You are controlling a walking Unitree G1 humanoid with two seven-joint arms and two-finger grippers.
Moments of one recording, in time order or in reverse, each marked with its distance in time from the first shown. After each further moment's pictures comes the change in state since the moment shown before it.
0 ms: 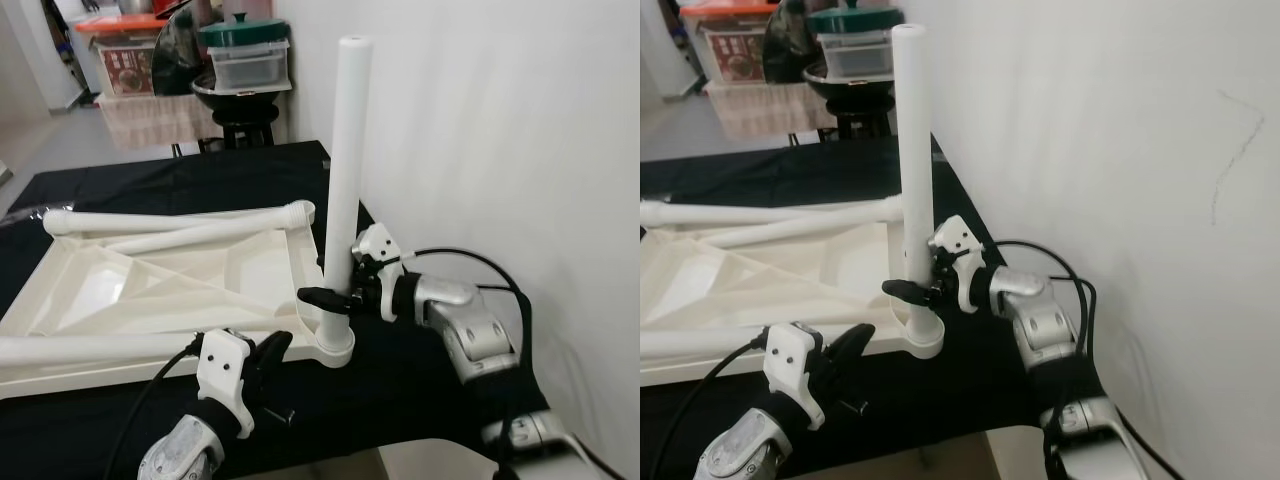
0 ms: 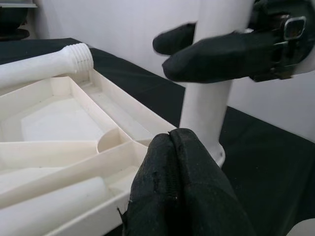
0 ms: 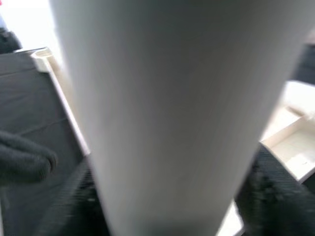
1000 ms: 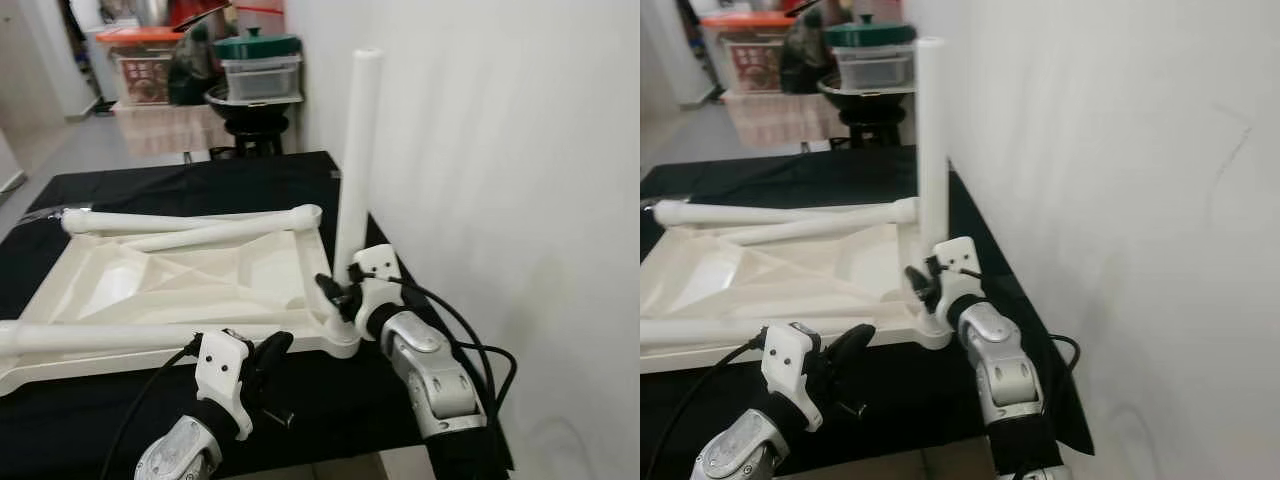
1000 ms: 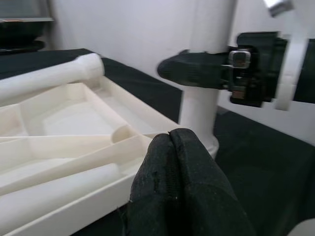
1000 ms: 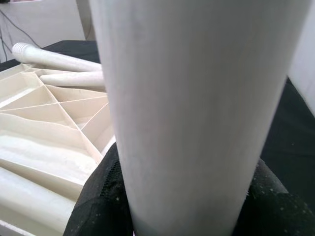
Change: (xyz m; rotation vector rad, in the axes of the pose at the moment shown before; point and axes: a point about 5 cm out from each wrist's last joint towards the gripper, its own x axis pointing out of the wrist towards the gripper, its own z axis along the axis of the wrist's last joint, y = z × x) left arm -0.003 0.005 0.001 0.007 -0.001 0.006; right arm 0.014 0.032 -0.024 0.203 -0.035 -0.694
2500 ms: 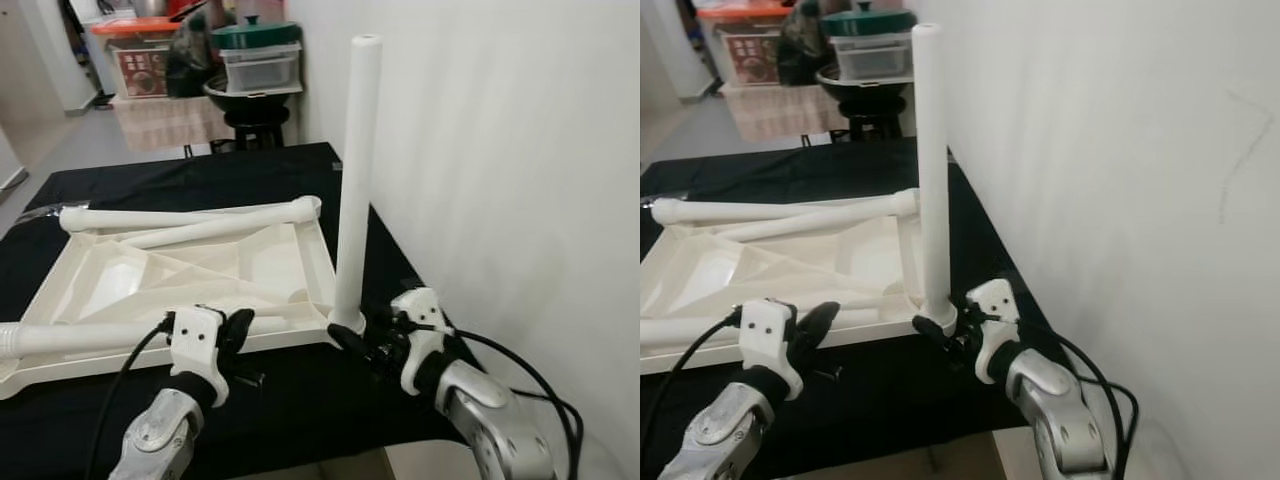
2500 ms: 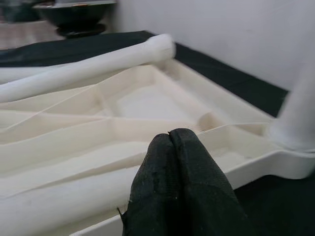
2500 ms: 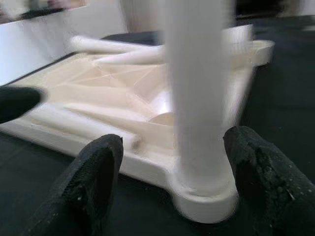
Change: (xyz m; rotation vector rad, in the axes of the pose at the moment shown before) left arm 0.009 0.047 0.001 0.060 0.054 0.273; right arm -0.070 -0.019 -0.020 0.076 -0.036 0.172
